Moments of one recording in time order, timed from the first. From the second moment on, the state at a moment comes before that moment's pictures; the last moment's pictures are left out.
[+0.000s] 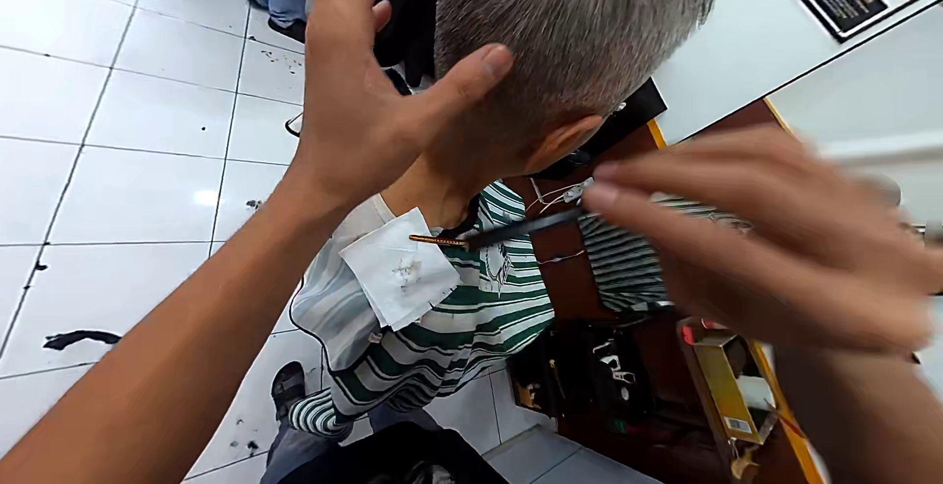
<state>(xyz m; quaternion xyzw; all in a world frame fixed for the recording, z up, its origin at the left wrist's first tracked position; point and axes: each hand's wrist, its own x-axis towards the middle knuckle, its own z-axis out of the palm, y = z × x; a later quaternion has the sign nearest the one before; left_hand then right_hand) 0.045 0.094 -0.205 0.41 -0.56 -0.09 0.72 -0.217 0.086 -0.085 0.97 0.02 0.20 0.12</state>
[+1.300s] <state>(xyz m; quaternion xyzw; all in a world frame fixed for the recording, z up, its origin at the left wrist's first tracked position) 0.009 0.060 -0.210 0.41 -0.51 -0.10 0.75 -0.204 0.005 -0.044 0.98 0.02 0.17 0.15</state>
